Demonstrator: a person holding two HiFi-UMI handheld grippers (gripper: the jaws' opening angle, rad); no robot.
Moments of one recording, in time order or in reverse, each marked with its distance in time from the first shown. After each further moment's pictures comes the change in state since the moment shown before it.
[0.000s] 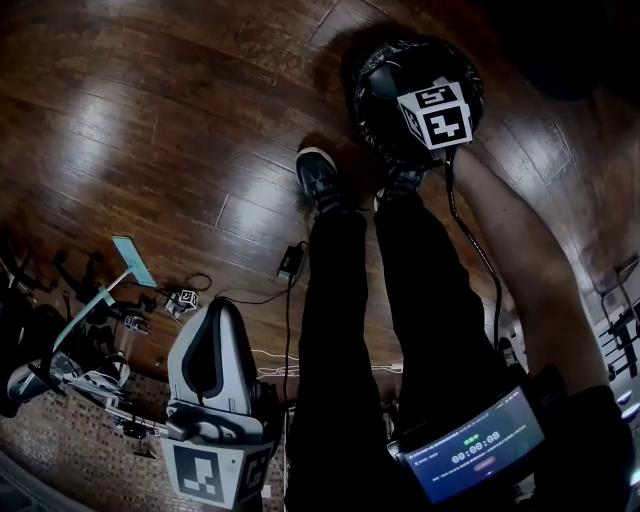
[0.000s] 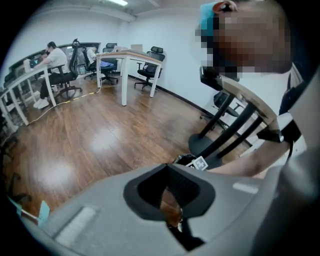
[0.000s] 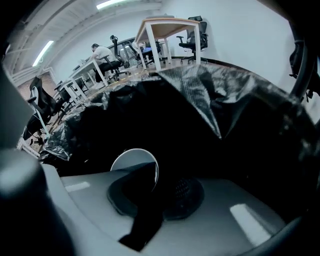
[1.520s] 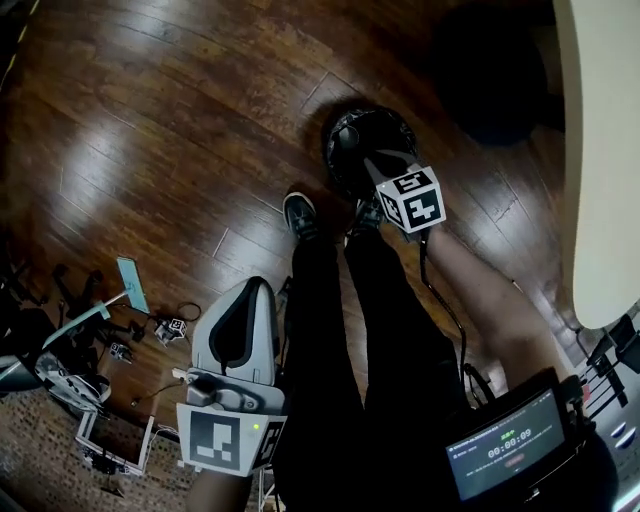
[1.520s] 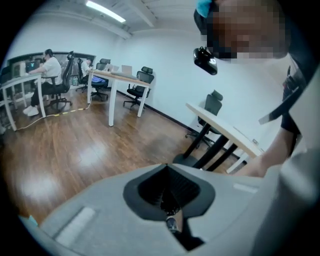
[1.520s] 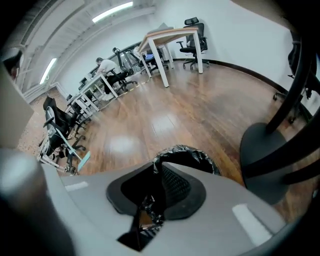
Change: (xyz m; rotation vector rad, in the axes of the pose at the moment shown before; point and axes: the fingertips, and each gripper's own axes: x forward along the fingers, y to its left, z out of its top) left arm -0.059 -0.077 0.098 0.019 -0.244 -0.140; right arm -0.161 0.063 0.056 0.052 -0.005 0.118
